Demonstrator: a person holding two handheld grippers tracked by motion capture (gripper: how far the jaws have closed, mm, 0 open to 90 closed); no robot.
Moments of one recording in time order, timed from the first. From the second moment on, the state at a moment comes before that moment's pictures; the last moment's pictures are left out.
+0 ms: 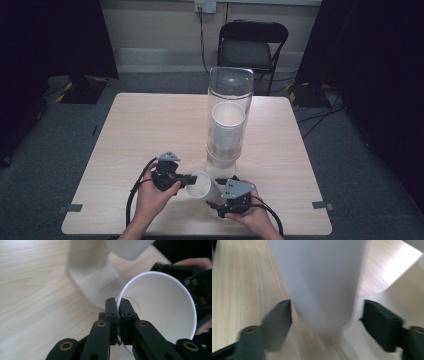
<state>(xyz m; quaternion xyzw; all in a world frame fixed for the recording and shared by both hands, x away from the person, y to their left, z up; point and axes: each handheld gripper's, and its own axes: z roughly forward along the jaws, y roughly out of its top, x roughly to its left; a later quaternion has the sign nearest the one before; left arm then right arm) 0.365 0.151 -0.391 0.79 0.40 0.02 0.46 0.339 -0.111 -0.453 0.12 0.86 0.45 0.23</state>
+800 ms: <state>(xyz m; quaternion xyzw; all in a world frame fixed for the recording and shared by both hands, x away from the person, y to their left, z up) 0.411 0.238 -0.391 0.72 0.56 0.09 0.40 0.356 -0.163 -0.438 0.25 0.78 0.50 0.28</state>
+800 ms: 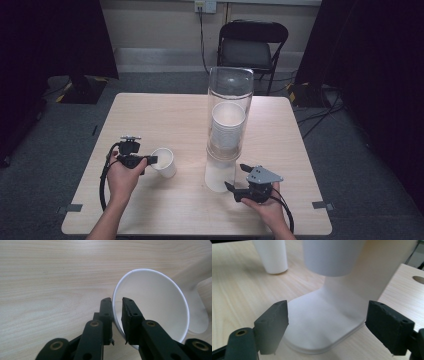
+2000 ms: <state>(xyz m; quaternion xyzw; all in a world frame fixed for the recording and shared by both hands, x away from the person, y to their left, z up) 0.339 0.276 -0.441 0.78 0.40 0.11 0.47 0.382 -0.136 -0.405 0.27 0.75 0.55 0.26</state>
